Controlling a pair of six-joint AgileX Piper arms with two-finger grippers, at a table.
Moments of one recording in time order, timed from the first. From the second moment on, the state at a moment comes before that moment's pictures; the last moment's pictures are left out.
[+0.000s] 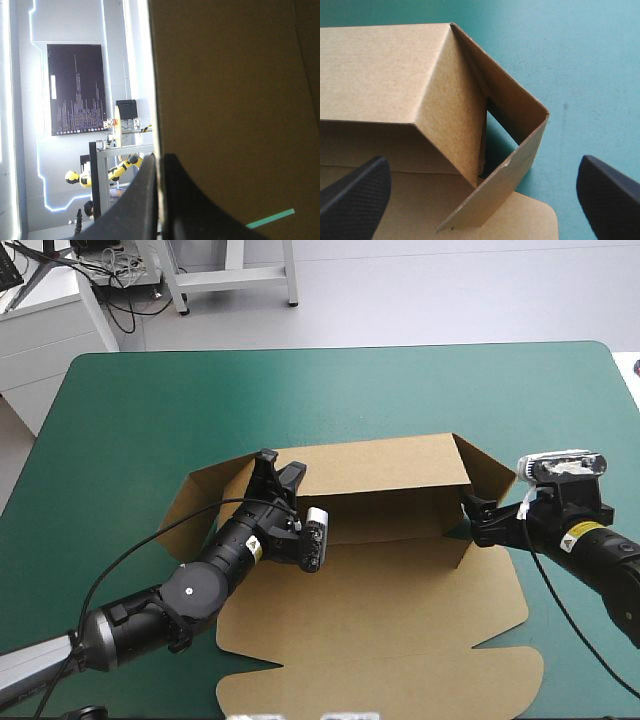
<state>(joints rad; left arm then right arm) -0.98 1.25 -0.79 1.71 0.45 -0.42 0.27 0.84 -0.88 0.06 0.67 0.05</state>
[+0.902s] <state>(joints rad) -0.98 1.30 -0.80 1.72 0.47 -0.30 0.17 1.13 -1.23 0.00 0.84 0.16</state>
